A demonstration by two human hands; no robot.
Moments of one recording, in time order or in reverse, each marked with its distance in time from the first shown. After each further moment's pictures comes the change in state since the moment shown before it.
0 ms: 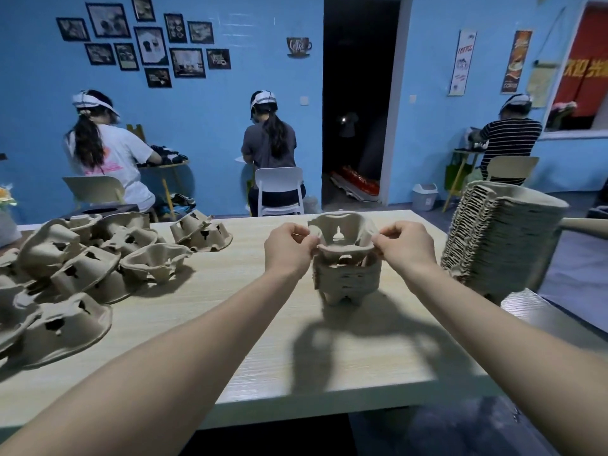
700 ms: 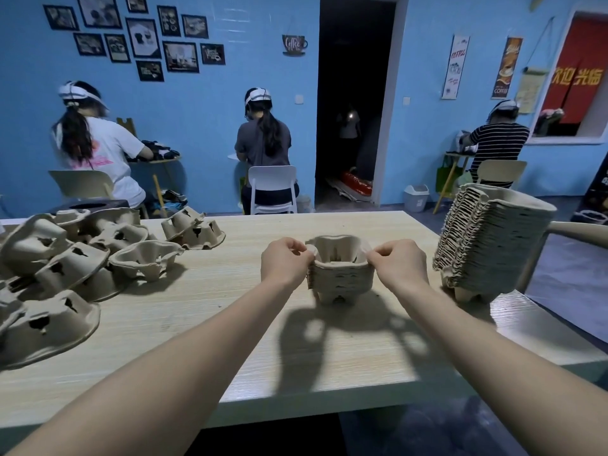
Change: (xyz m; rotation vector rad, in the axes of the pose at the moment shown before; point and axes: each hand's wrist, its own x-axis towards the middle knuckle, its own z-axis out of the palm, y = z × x) left_hand -0.004 -0.020 0.005 0.152 -0.030 -0.049; right_hand -0.015 0.014 0.003 -0.201 -0.003 -0.004
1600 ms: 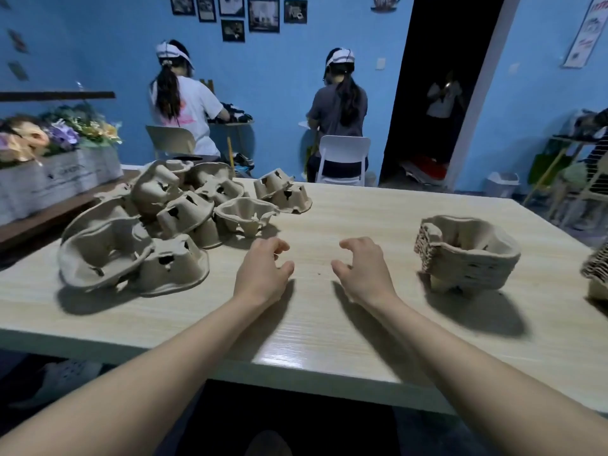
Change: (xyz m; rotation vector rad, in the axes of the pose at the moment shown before) left_hand -0.001 -0.135 -0.145 0.404 0.115 0.103; right_hand -0.070 -0.066 0.171 -0.153 -0.365 -0.440
